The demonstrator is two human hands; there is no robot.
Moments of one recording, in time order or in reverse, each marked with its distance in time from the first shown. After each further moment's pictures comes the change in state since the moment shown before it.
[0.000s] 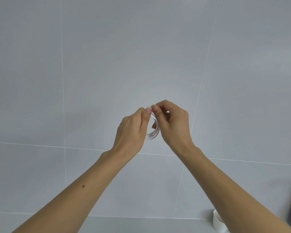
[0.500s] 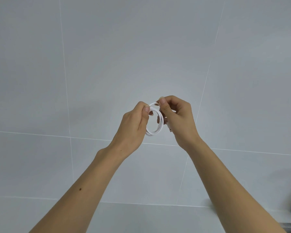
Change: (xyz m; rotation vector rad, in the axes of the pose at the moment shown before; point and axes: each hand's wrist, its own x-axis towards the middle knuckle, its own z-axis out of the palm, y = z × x) left_hand -0.017 -0.008 -0.005 -0.075 -0.094 -0.026; right_hand -0.010 0.003 -0.004 0.300 -0.069 0.249
